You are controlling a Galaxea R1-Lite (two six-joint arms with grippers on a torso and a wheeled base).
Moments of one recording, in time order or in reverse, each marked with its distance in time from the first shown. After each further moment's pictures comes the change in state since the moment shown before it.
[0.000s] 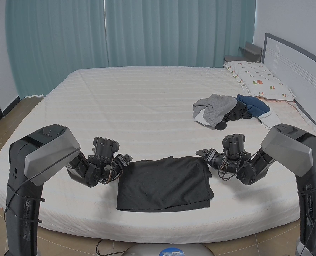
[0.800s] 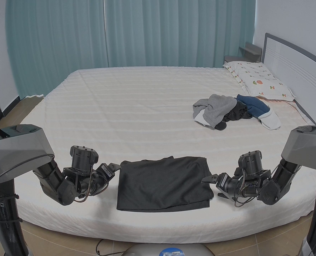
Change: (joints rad) left arm 0.000 -0.260 0.476 -0.240 -0.077 -0.111; right arm 0.039 -0.223 0.481 -0.076 0.161 0.089
